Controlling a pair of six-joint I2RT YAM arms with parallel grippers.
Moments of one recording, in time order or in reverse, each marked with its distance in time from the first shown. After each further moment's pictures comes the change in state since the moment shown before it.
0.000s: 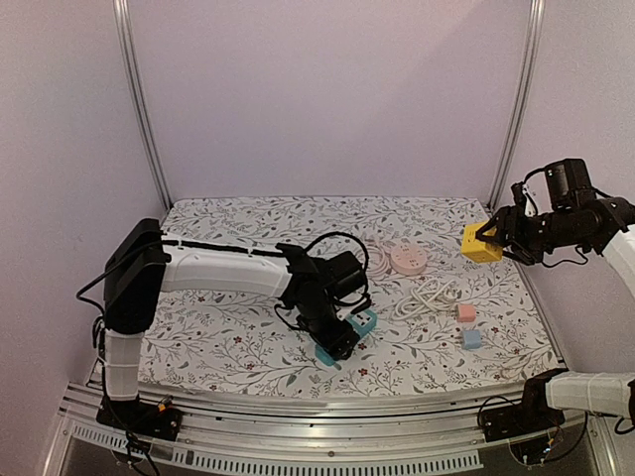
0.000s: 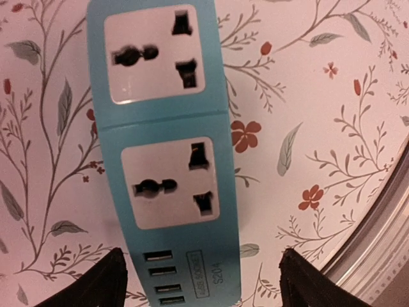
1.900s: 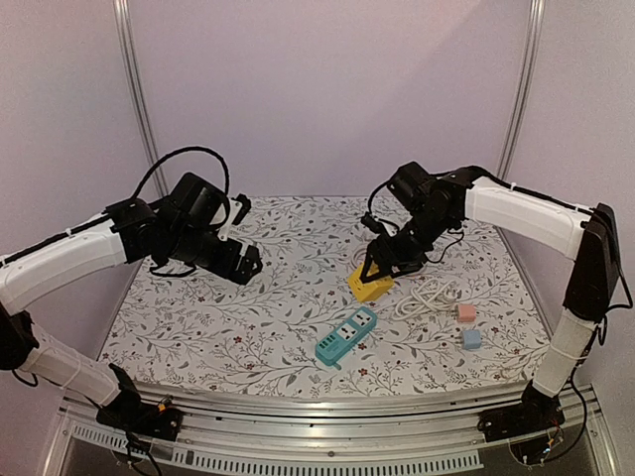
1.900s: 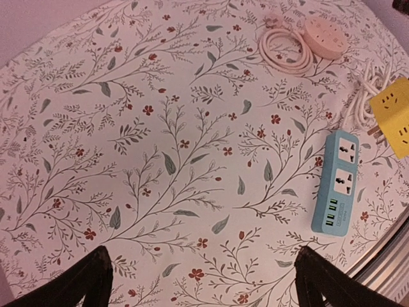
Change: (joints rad) left arm 0.333 -0.774 -0.384 0.039 -0.261 -0.007; right arm 0.498 0.741 0.382 -0.012 -0.089 -0.275
